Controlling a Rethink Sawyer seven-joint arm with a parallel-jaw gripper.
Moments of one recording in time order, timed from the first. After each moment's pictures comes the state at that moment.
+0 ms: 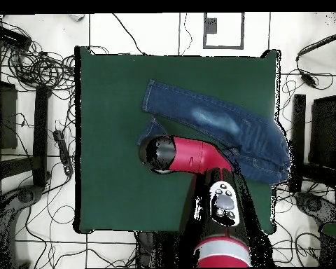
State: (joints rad) arm -0.09 -0.57 -0.08 1.65 -0.02 0.60 1.68
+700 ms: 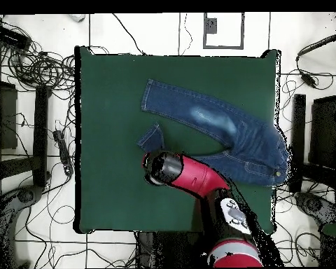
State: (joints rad) arm -0.18 -0.56 0.01 1.87 0.21 0.43 1.71
